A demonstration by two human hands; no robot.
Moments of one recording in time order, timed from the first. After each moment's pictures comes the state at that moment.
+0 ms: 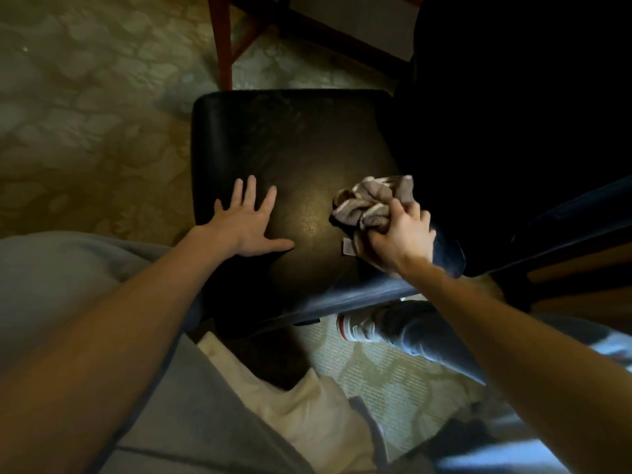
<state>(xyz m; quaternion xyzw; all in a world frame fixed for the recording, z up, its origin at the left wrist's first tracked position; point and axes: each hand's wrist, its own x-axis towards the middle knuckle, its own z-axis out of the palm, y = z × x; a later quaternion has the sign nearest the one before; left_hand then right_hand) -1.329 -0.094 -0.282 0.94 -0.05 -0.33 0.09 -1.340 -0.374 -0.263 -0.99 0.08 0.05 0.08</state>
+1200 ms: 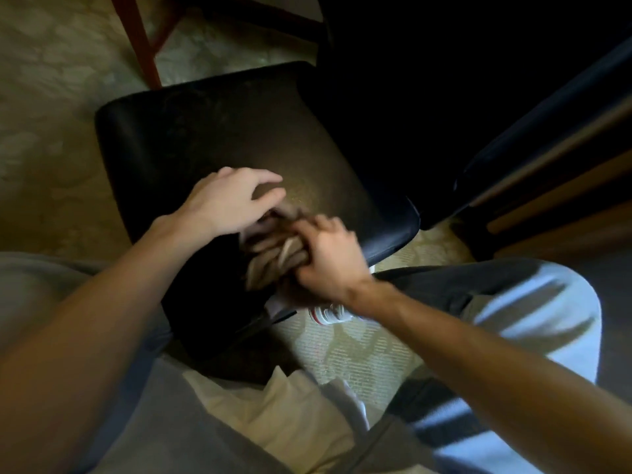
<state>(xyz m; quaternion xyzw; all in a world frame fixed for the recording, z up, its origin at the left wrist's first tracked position) -1.311 -0.167 -0.225 0.95 -0.15 -0.15 0.22 -1.402 -0.358 -0.248 -0.98 -0.09 0.11 0.15</state>
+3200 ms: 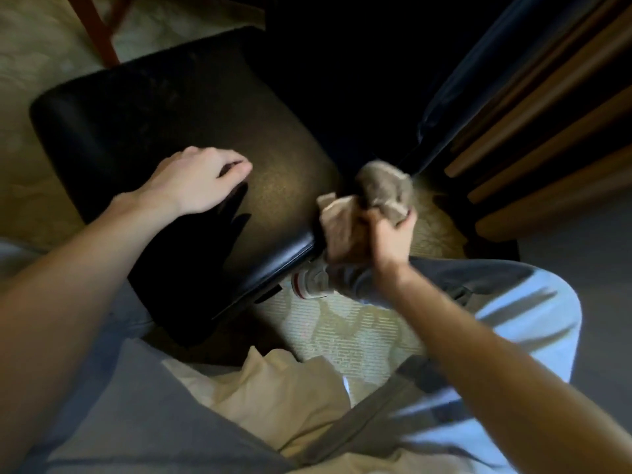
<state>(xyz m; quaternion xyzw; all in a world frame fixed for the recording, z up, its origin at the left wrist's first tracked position) -1.317 -0.191 -0.225 0.96 -0.15 -0.15 0.19 -1.426 -0.464 -0.285 -0.65 0.40 -0.10 0.64</state>
